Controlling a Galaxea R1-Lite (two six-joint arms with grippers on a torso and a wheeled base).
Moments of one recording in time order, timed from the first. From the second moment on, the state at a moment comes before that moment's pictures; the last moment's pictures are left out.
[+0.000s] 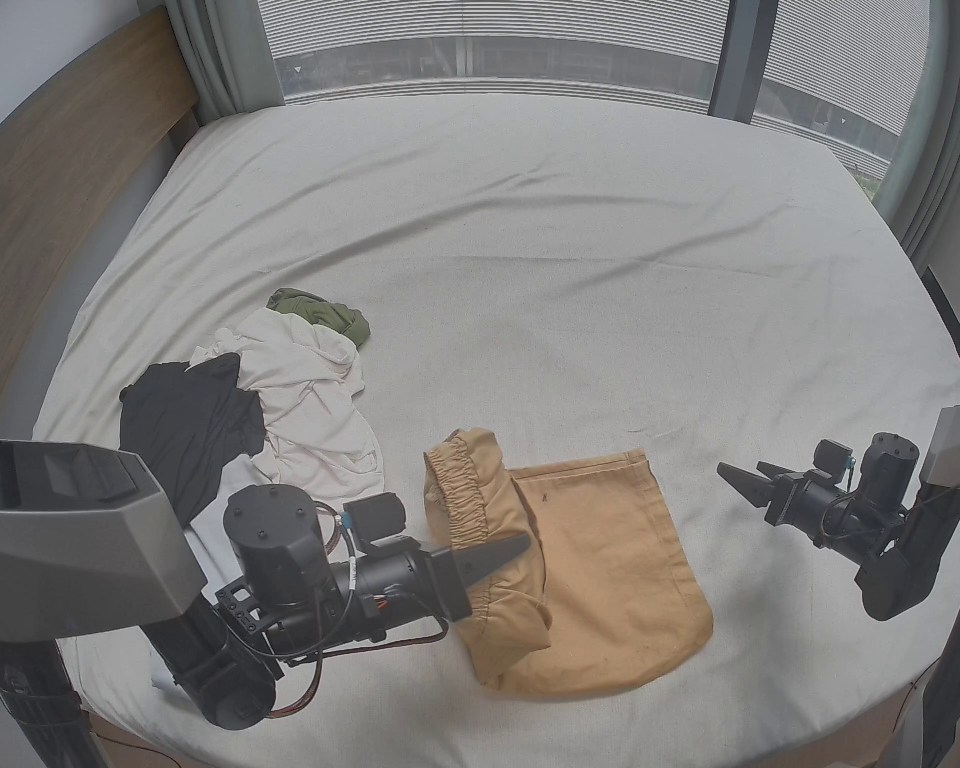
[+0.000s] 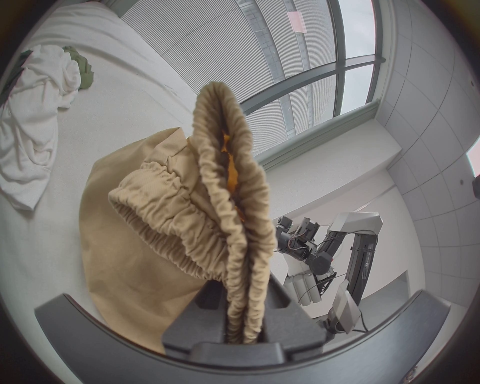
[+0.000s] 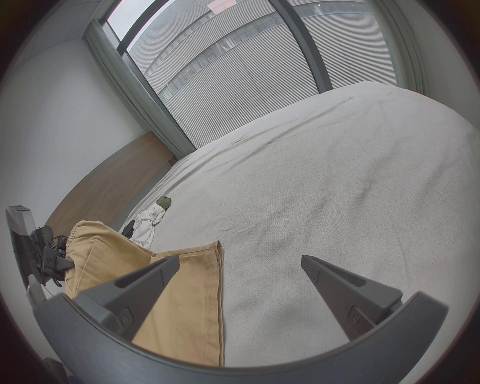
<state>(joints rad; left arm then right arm) -0.67 2.09 -0.48 -1.52 -0.41 -0.68 0.00 2.08 -0.35 -1.54 0.47 0.28</state>
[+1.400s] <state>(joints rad) -0.80 2.30 -0.76 -1.44 -0.37 -0.74 0.01 2.06 -0.35 -1.54 0.47 0.28</state>
